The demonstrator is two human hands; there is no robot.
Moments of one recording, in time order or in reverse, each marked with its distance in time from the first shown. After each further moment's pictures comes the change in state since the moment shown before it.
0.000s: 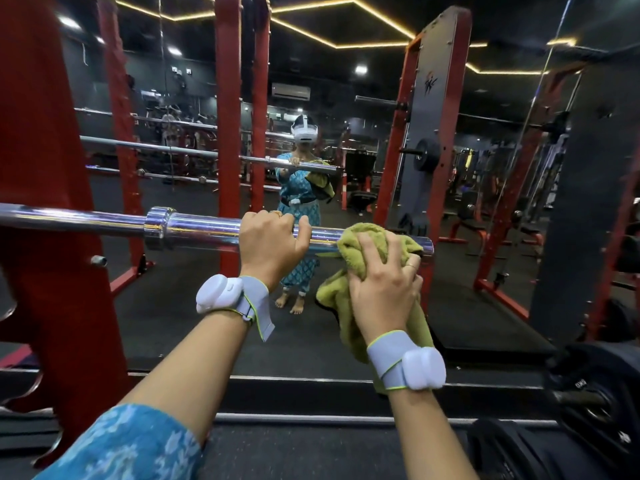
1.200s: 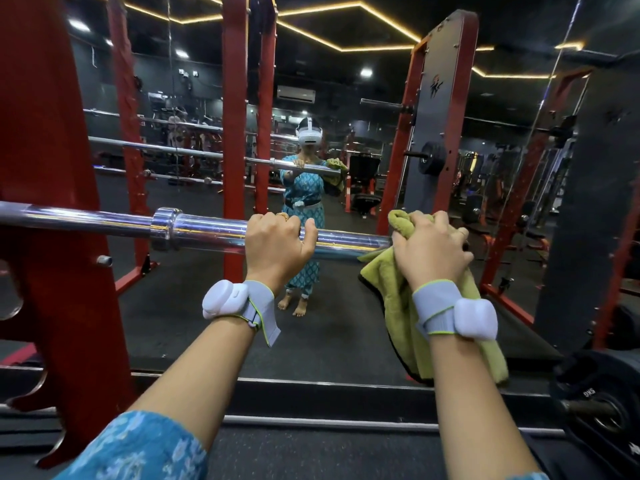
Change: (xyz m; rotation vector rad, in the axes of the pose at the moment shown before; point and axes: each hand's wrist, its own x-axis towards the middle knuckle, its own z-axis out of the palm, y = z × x) left_hand -0.002 -0.001 0.002 0.011 0.029 0.021; right_hand 0.065 0.024 -0.028 -0.130 -0.268 0.264
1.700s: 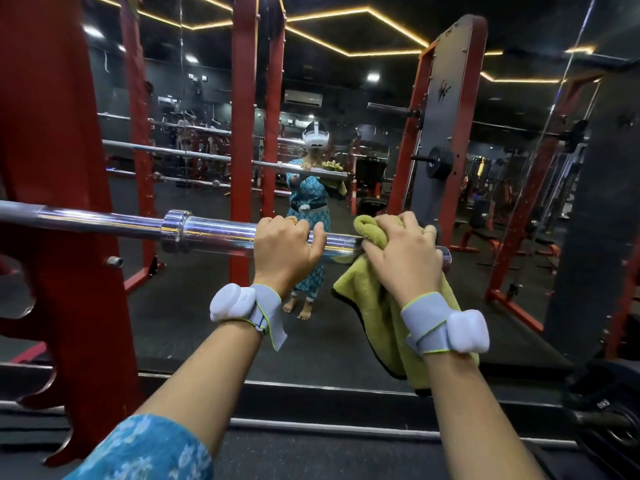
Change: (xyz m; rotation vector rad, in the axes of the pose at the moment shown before) left_hand 0.000 -0.001 0.001 -0.003 0.035 0.009; right_hand -0.019 -0.028 0.000 0.074 -0.058 -0.241
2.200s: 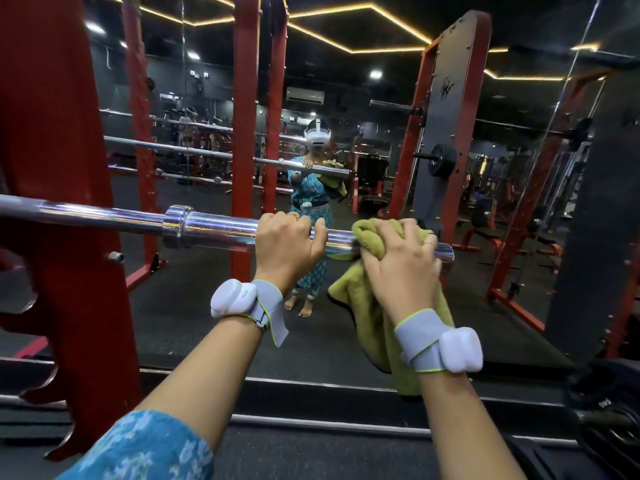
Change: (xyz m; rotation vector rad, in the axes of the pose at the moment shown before) left_hand 0.000 0.001 0.000 0.004 0.013 0.004; right_hand -0.018 0.000 0.015 0.031 0.118 -0.006
